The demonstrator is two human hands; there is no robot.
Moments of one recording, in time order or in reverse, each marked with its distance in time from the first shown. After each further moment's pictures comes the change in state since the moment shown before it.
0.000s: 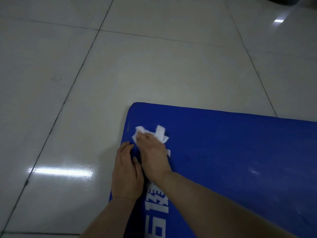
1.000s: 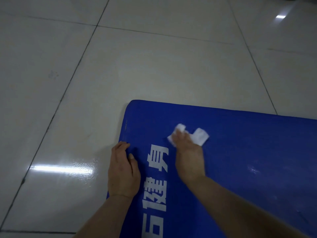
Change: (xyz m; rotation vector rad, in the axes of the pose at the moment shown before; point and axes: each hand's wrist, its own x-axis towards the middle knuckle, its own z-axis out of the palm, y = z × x) left_hand 0.001 0.000 -0.001 0.008 0.001 -0.019; right_hand -0.034 0.065 -0.045 -0.588 -0.029 0.031
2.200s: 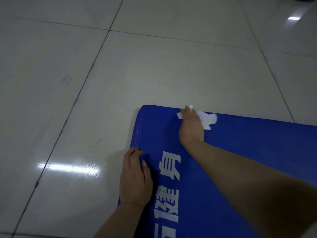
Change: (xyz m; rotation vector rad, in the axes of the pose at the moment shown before) left_hand 0.003 -0.002 0.001 0.009 0.001 0.018; right_hand 0.111 0.006 0.007 -0.152 -0.216 -0.030
